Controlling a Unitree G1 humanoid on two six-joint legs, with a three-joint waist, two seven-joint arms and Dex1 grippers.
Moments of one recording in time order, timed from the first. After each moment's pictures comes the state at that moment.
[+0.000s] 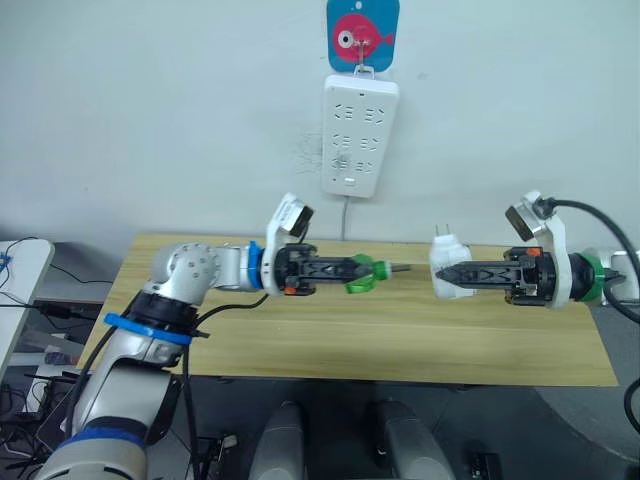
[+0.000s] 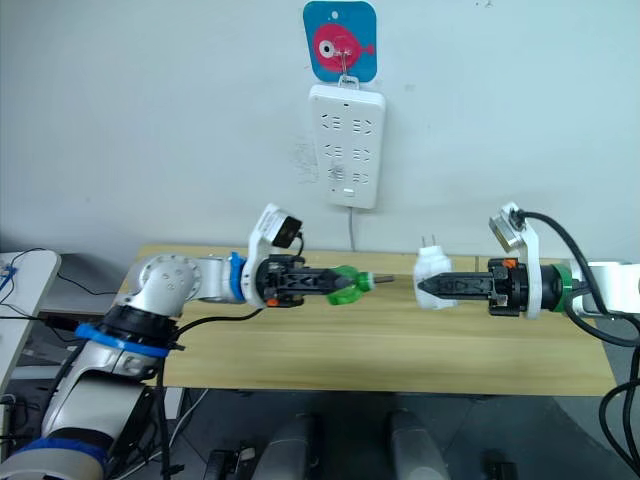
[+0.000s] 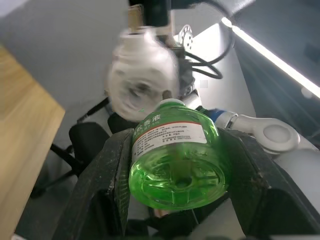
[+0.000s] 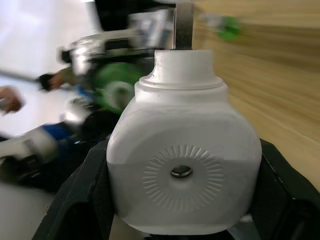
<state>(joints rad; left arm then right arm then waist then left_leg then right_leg) -0.71 0.61 -0.18 0.20 -1.18 1.17 -1.10 -0.49 -1.04 -0.09 0.02 1.65 1.38 0.37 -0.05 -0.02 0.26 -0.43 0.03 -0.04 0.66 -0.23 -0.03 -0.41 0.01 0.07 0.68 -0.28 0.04</state>
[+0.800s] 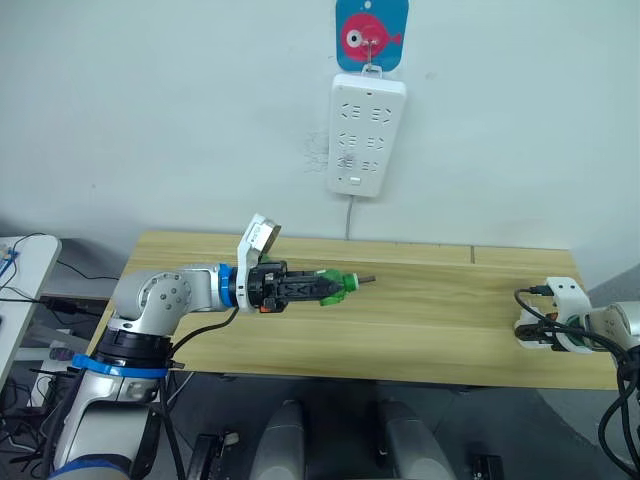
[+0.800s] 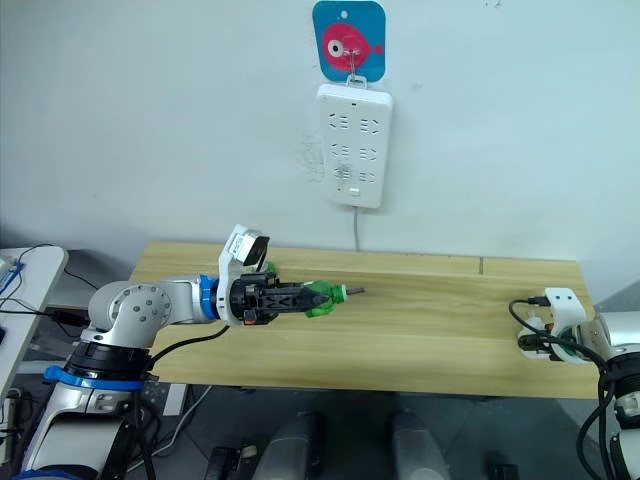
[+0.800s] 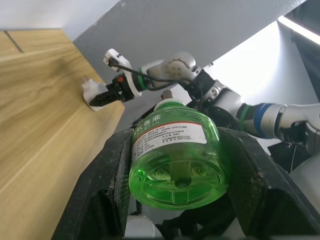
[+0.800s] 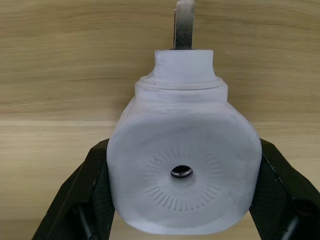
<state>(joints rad) -0.55 0.61 -0.04 0.02 -1.01 1.14 -1.10 -0.48 -0.89 0.12 0.56 0.46 1.03 0.44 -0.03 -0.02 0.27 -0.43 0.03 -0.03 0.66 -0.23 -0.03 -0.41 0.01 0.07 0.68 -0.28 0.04</state>
